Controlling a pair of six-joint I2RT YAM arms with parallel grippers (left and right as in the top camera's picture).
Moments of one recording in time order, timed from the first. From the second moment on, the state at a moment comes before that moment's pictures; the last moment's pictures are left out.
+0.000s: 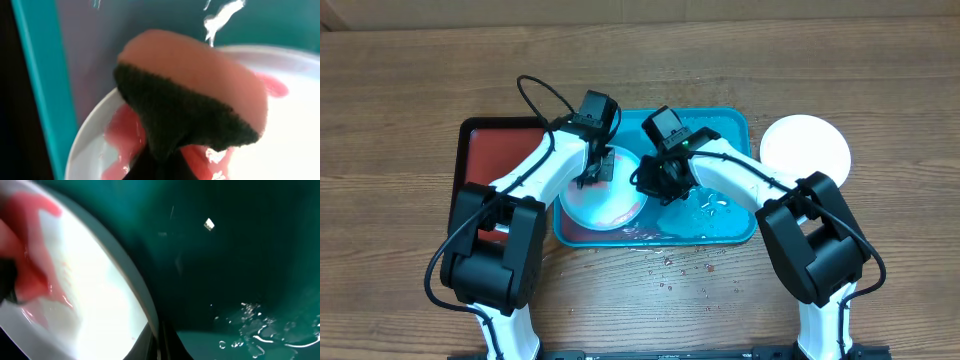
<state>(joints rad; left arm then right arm) -0.32 1.97 1.30 -0.76 -0.17 -0.26 0.59 2.07 1.40 -0.63 -0.29 0.79</state>
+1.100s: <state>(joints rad) -0.30 1.99 1.34 -0.59 0.04 0.03 0.56 2.07 1.39 -0.62 -0.26 0.82</state>
